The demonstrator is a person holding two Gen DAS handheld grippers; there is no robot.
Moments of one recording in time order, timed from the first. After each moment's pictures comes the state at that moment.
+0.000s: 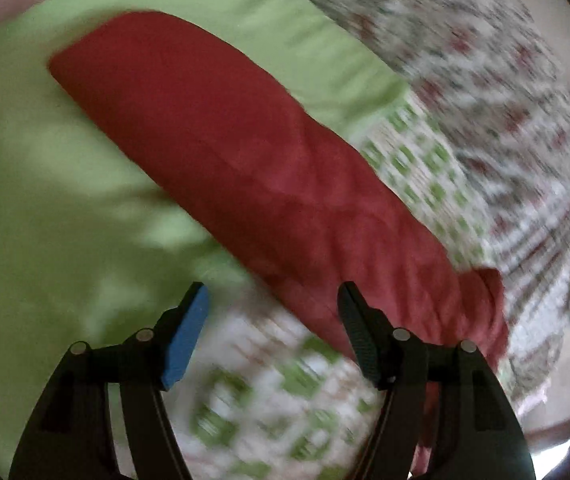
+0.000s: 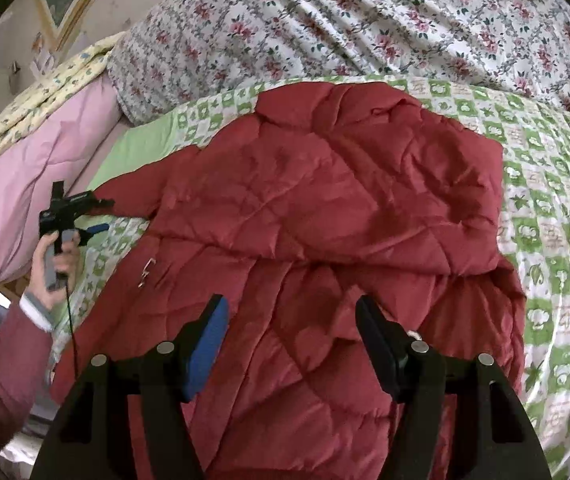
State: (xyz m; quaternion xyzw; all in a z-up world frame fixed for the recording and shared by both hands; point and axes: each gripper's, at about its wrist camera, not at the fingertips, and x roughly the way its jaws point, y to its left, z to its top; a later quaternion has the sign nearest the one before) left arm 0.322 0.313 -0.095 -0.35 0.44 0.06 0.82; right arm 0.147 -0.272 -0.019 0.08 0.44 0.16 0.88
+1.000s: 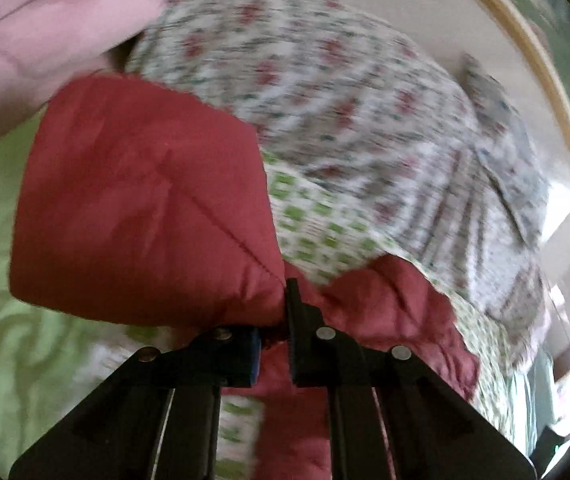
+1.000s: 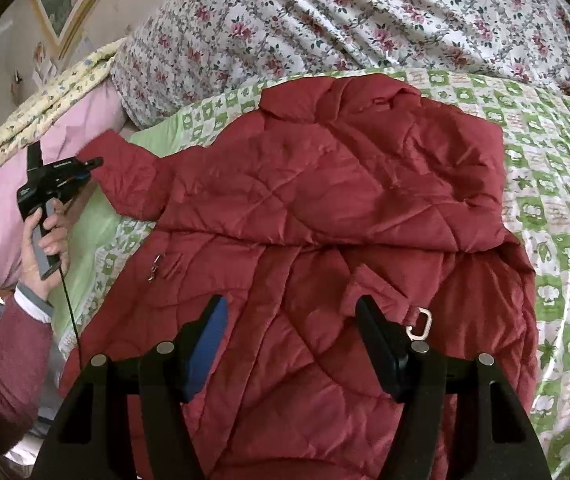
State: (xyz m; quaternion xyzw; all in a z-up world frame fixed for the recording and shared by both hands) left arm 0.307 0.208 0.025 -0.24 0.32 -0.08 0.91; right arm 0.135 -0.277 -0.026 0.10 0.44 0.17 0.88
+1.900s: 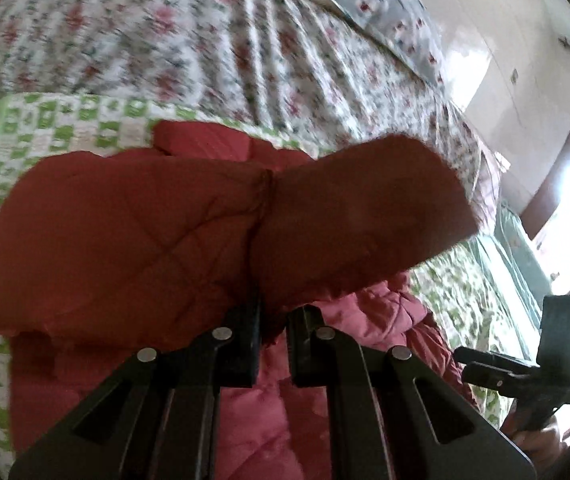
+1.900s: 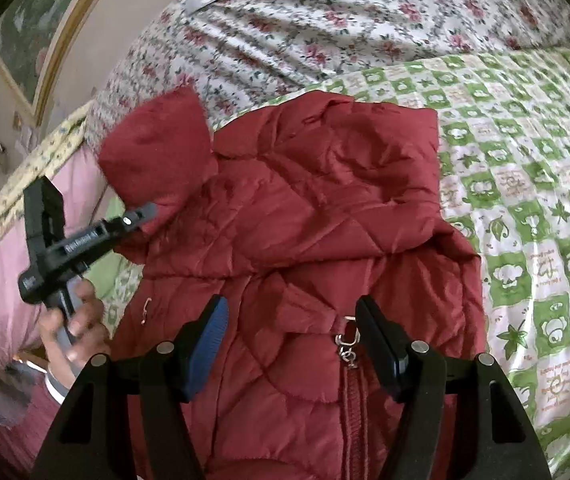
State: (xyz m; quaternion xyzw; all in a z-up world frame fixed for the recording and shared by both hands) left arm 0.282 -0.046 0.001 -0.09 0.38 -0.27 0.88; right arm 0.136 -0.347 -0.032 0.21 0.42 0.13 0.88
